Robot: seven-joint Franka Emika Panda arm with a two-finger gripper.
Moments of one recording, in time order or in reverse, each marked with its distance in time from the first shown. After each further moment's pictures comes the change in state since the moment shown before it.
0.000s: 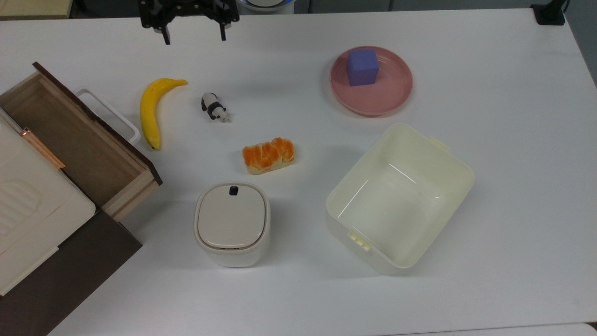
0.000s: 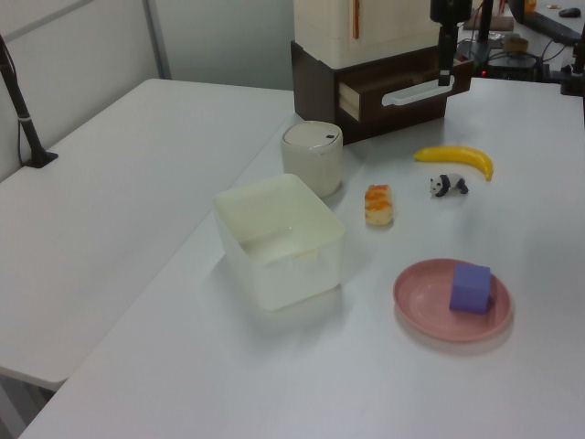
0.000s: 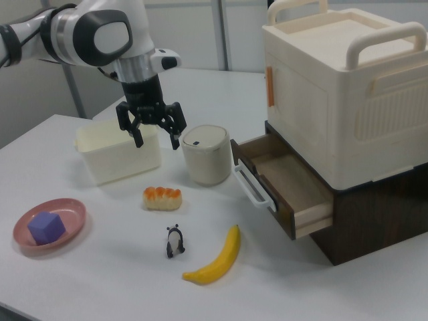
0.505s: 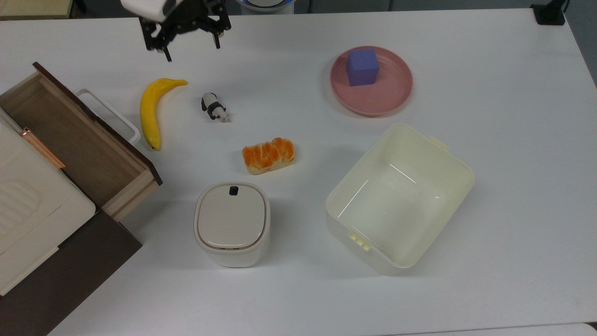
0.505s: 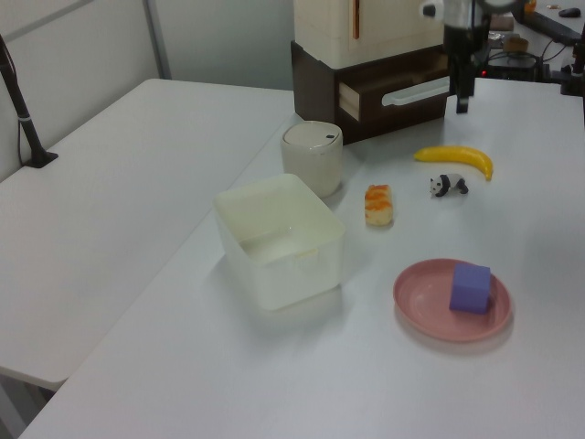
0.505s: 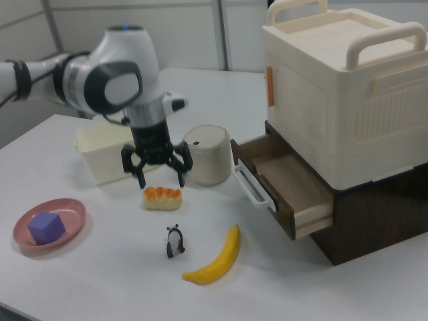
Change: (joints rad) arm -0.044 -0.058 -0.001 -0.267 0.001 0.181 -0.258
